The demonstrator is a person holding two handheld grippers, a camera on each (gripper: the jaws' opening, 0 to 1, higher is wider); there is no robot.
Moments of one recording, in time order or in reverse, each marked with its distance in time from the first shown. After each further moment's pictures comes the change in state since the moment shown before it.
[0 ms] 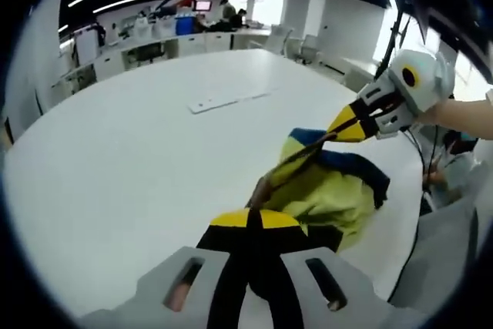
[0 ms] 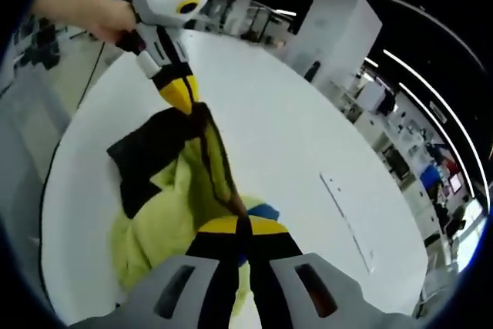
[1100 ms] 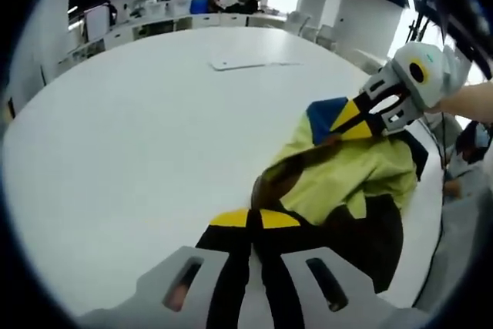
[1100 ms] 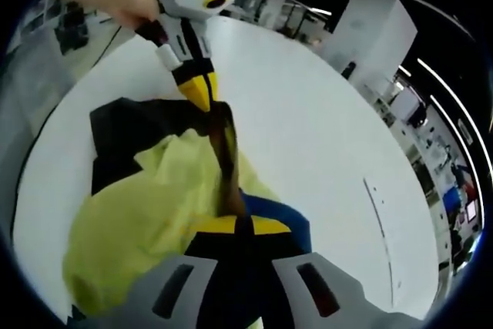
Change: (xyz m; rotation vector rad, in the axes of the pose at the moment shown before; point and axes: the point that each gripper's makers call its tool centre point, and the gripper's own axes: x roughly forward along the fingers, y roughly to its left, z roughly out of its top) left arm 0.043 0.054 -0.071 -0.087 0.089 0.040; right arm 0.096 0.027 -0.028 -0.115 0.030 0.185
